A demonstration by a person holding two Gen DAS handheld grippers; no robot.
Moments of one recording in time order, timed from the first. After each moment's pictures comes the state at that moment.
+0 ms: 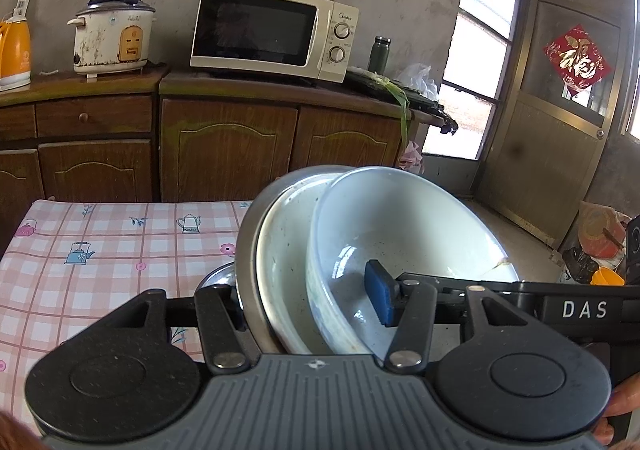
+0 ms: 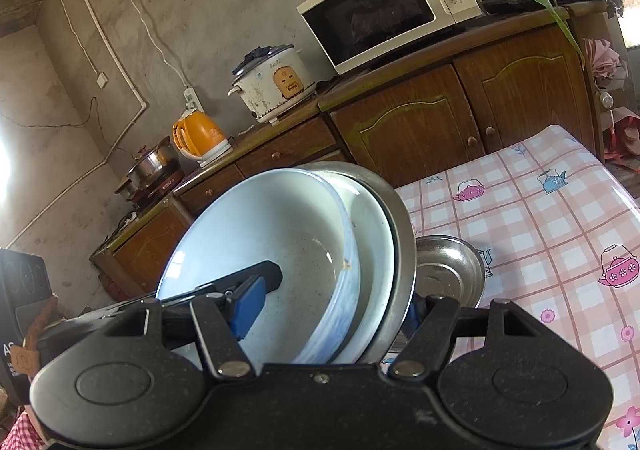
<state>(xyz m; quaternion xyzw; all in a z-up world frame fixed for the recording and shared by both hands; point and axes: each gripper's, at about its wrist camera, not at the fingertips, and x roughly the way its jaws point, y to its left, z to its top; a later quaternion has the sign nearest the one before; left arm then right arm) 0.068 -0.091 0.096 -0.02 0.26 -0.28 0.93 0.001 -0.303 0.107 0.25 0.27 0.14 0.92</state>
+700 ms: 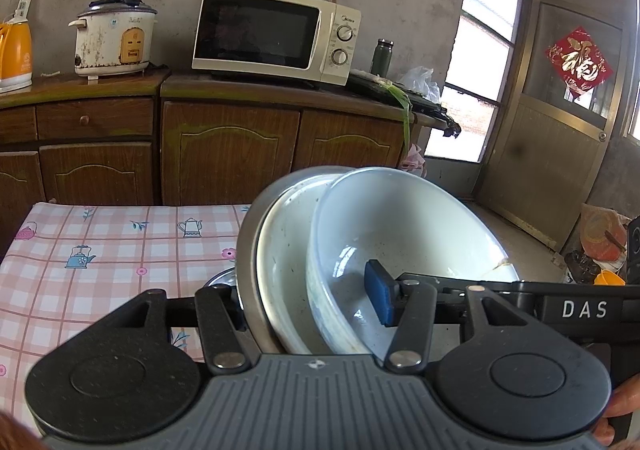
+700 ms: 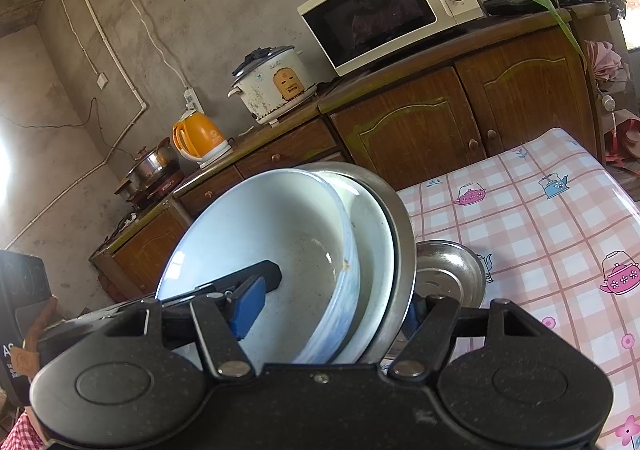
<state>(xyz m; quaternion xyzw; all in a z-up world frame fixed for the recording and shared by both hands) 0.076 -0.092 0.099 -0.02 0.26 -0.27 0.93 0.003 -0.304 0.108 0.25 0.27 0.14 0.92</state>
